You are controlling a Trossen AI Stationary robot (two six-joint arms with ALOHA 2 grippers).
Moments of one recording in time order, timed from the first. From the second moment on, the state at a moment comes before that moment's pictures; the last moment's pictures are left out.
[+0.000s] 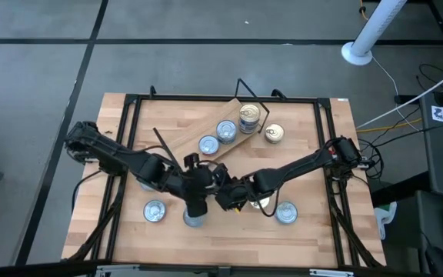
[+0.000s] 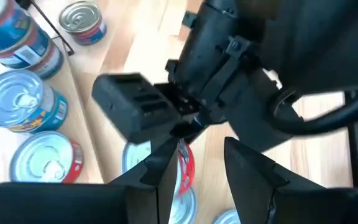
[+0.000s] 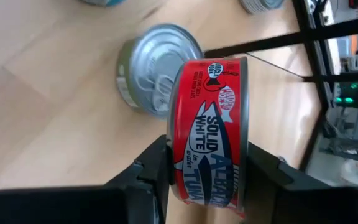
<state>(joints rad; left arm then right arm) -0.41 1.60 1.53 -0.85 -0.44 -0.47 0.32 1.95 1.50 -0.48 0.47 -0.69</state>
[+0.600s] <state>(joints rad) -0.40 1.39 1.53 -1.09 -0.49 -0.57 0.15 1.95 1.55 -0.46 0.60 -0.85</state>
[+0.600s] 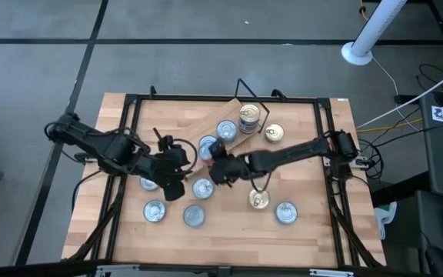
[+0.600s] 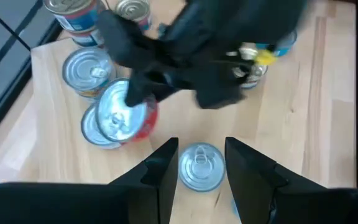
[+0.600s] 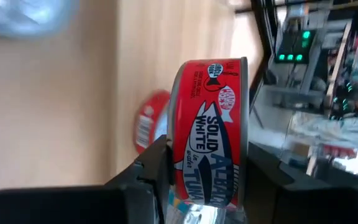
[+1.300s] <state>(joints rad) -0.40 1.40 1.53 -1.09 -0.50 -0.55 -0.02 2.01 1.55 -0.40 0.44 -0.84</state>
